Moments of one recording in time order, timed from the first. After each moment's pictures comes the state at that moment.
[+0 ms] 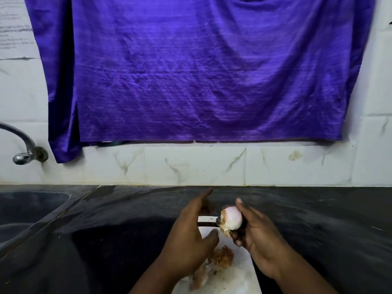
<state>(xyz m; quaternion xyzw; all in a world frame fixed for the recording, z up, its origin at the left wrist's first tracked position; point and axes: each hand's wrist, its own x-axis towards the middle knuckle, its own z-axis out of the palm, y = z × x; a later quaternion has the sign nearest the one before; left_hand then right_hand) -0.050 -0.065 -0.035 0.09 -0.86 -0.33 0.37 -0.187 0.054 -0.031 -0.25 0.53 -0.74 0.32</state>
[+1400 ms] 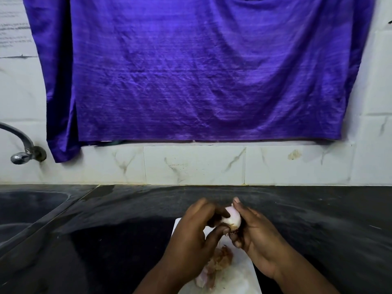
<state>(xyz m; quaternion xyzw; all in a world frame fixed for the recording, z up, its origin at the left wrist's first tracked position) -0.057 -0.060 -0.037 -0.01 -0.86 -0.29 0.42 -0.181 0.058 -0.026 -0.28 0.52 -0.72 0.35</state>
